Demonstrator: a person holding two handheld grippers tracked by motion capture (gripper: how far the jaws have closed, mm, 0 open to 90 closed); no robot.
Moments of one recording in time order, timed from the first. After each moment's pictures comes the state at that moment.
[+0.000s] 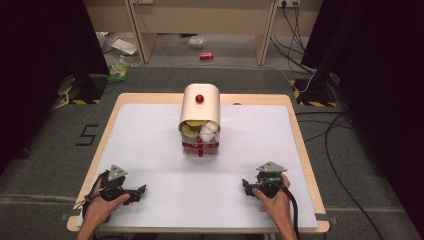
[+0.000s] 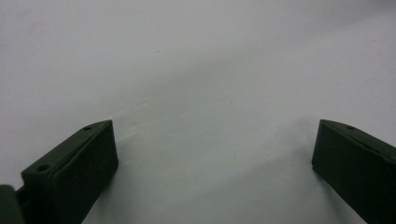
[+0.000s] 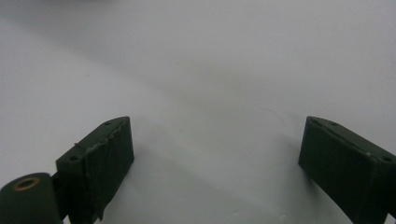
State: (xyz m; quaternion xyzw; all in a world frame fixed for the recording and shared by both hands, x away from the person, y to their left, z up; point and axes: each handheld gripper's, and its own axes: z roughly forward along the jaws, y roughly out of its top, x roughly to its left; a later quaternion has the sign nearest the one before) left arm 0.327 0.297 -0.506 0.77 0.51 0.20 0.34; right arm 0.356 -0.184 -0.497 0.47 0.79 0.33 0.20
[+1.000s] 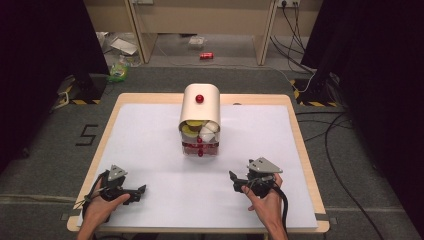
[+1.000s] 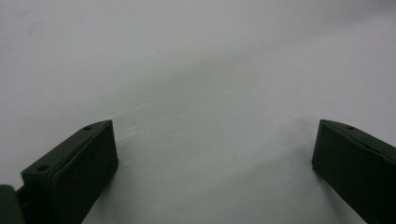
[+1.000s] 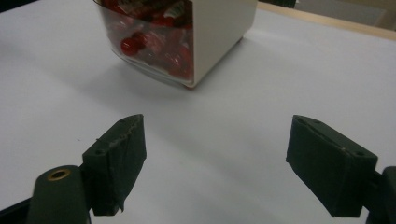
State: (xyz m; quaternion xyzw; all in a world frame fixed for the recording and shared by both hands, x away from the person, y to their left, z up) left arm 0.327 0.297 -0.506 0.77 0.51 0.20 0.34; right arm 0.337 -0.145 -0.446 0.42 0.77 0.42 0.23
